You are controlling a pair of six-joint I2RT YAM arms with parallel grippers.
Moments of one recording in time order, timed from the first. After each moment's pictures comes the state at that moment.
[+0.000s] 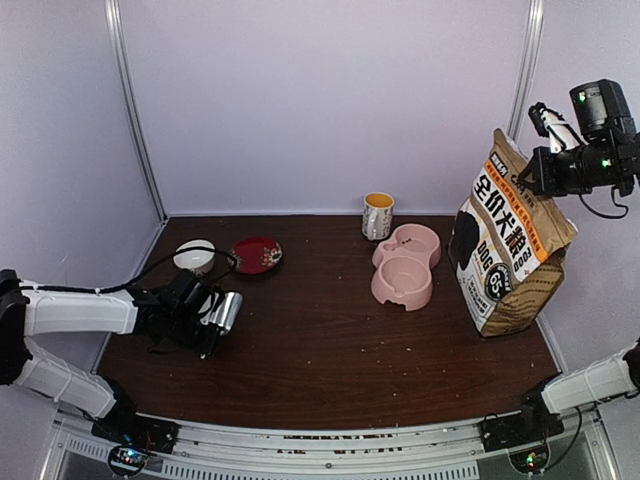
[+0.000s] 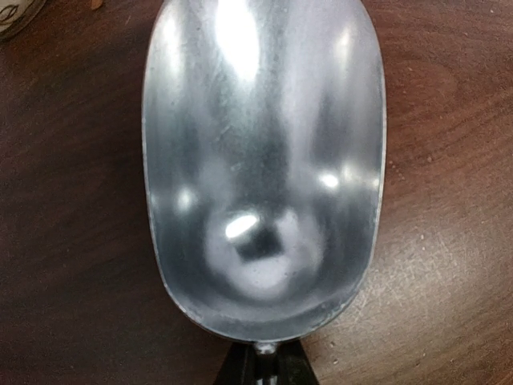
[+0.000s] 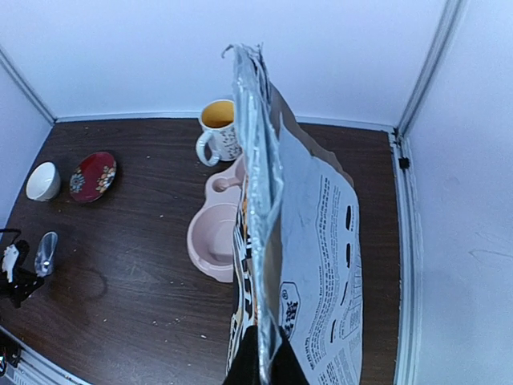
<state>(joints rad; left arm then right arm) -0.66 1.29 0.58 -0.39 -0.12 -0.31 0.34 1.21 1.93 -1.34 0.13 0.19</state>
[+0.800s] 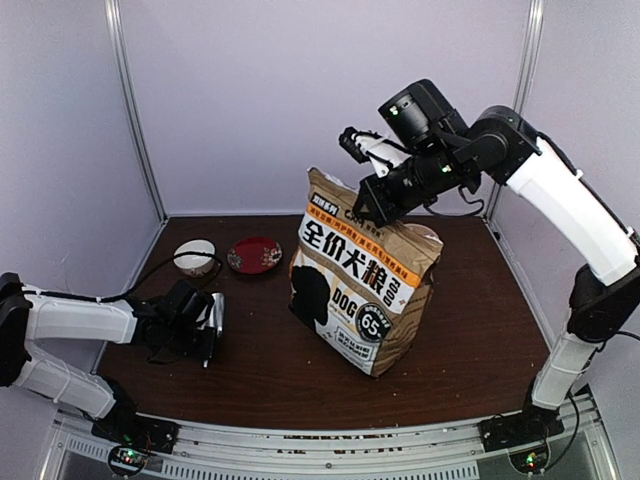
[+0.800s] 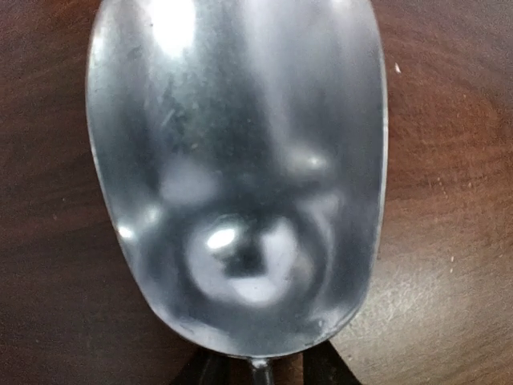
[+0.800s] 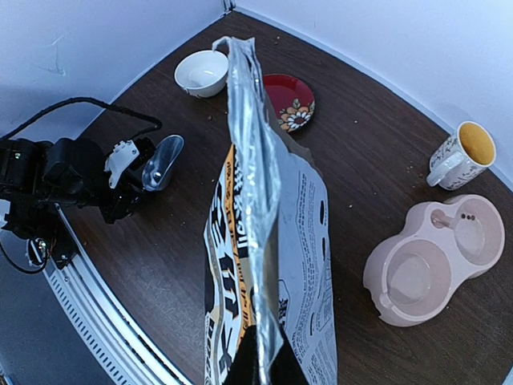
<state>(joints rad) -0.65 1.28 0.48 -0.30 -0.15 -0.52 0.96 1.71 2.19 -1.22 0.12 0.22</state>
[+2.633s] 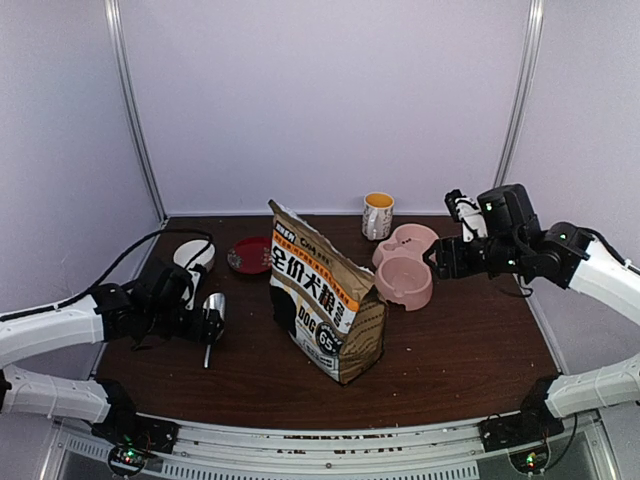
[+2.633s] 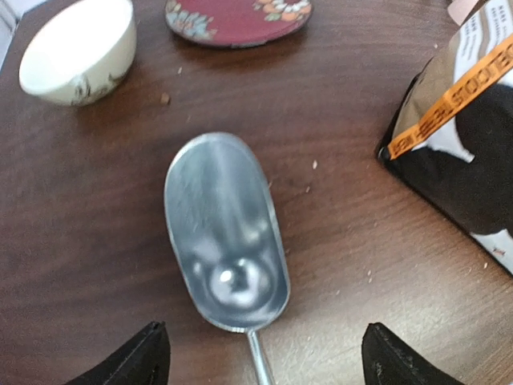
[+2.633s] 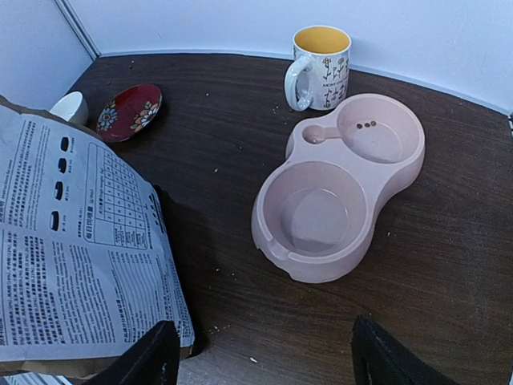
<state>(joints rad) -0.69 1.04 0.62 -0.47 -0.23 -0.37 0.66 1.09 1.08 -0.64 0.17 0.30</state>
